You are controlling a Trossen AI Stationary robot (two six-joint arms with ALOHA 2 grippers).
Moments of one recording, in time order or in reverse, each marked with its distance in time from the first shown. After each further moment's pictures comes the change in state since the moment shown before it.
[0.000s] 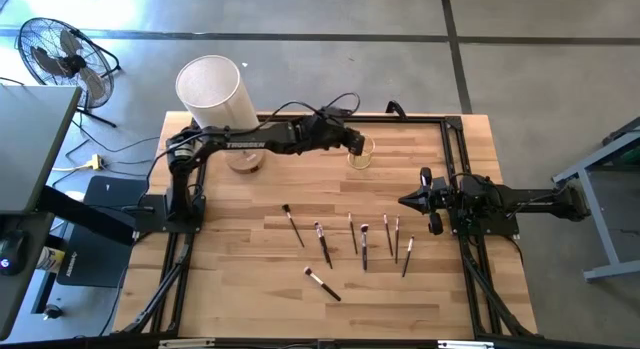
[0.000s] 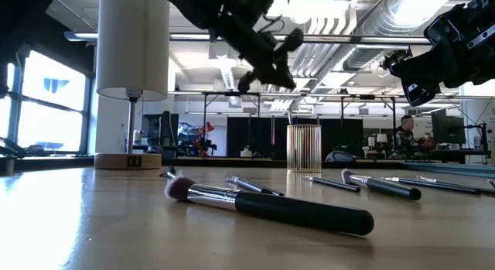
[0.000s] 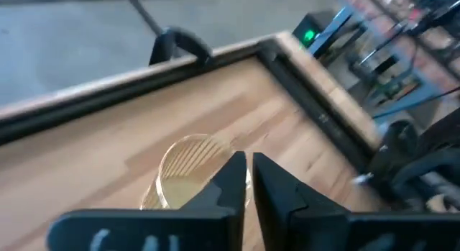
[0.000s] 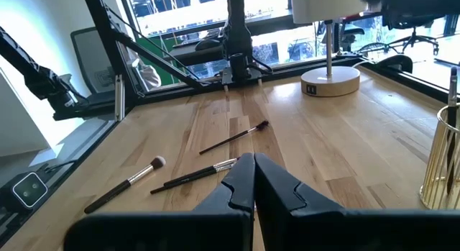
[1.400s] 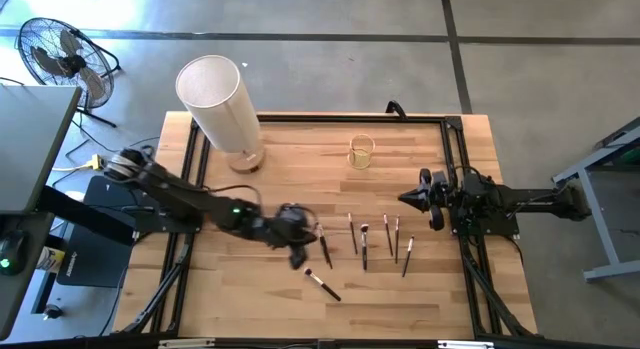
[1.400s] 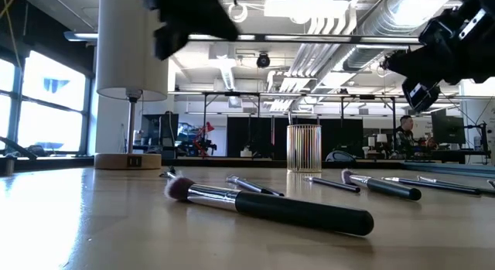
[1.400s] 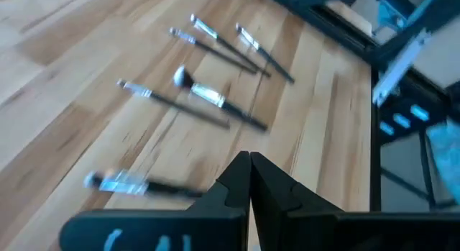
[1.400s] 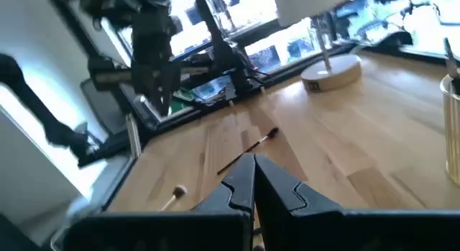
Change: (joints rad) left arm -0.663 -0.432 -0.551 -0.065 -0.115 -0.122; right arm 0.001 0.021 -0.003 0.069 0.023 0.248
